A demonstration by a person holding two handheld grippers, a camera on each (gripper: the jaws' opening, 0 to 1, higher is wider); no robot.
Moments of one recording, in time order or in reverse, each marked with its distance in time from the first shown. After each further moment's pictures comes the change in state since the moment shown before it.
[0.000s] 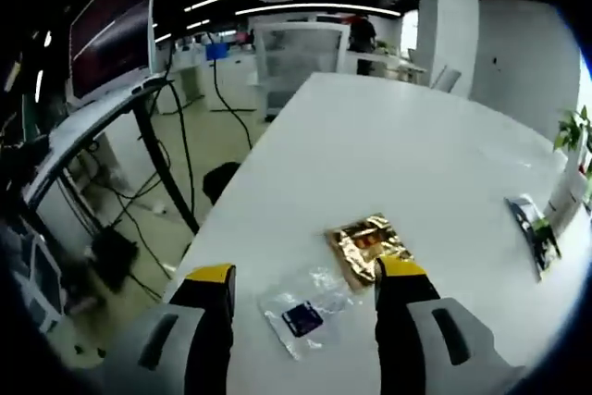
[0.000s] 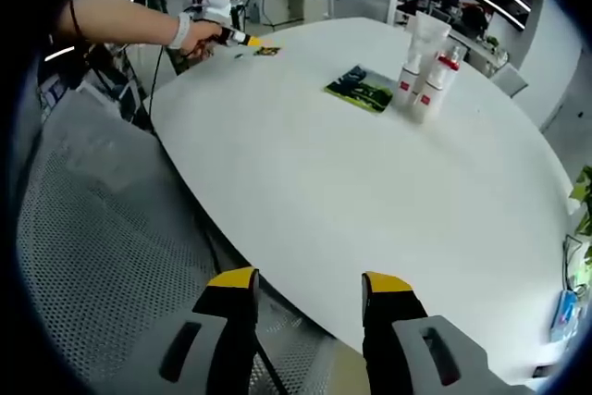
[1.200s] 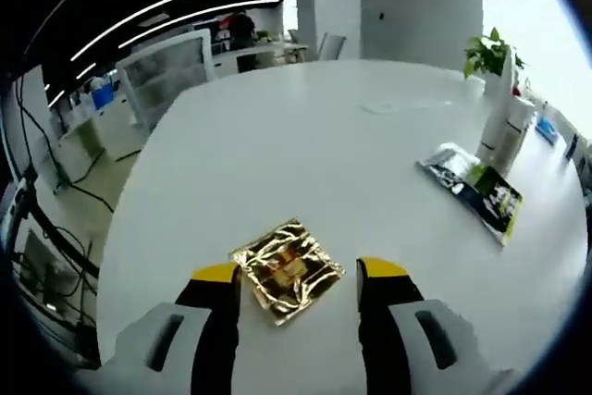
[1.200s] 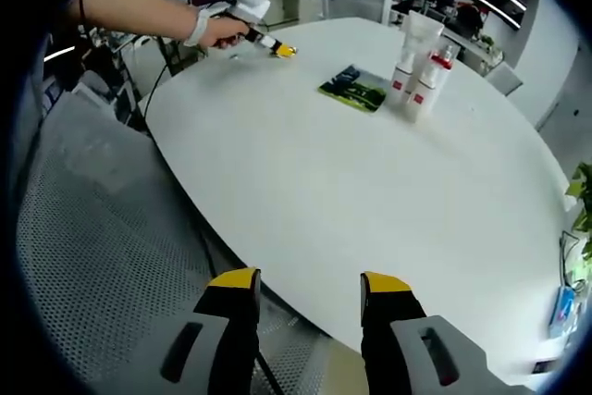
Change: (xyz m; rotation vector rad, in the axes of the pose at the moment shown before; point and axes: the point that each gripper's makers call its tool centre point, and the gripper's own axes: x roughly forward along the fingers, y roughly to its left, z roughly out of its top) left arm 0.033 -0.108 0.010 0.346 0.035 -0.304; right arm -0.002 -0.006 0.000 0.014 -0.009 -0.025
